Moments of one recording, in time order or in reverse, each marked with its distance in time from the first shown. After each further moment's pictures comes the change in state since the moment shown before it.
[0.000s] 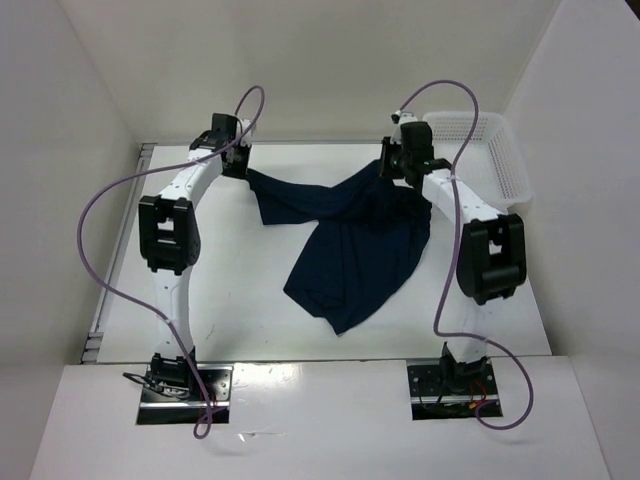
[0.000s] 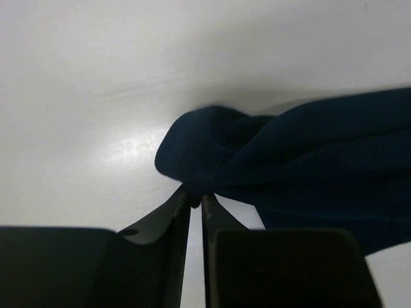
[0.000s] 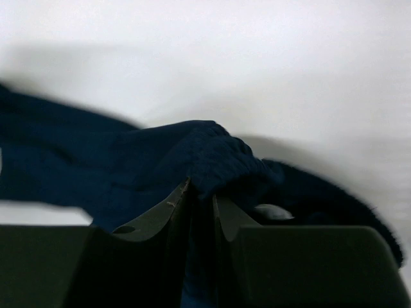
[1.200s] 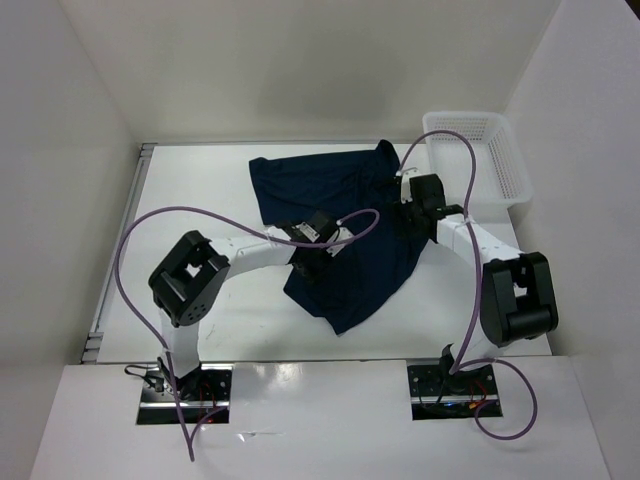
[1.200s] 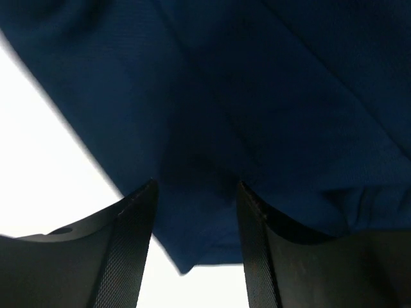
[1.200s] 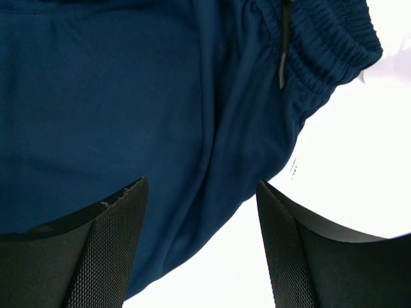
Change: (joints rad) left arm -0.657 -0.355 -0.713 0.091 -0.079 -0.001; right arm -0.005 -0.291 -0.473 -0.098 0.199 -0.316
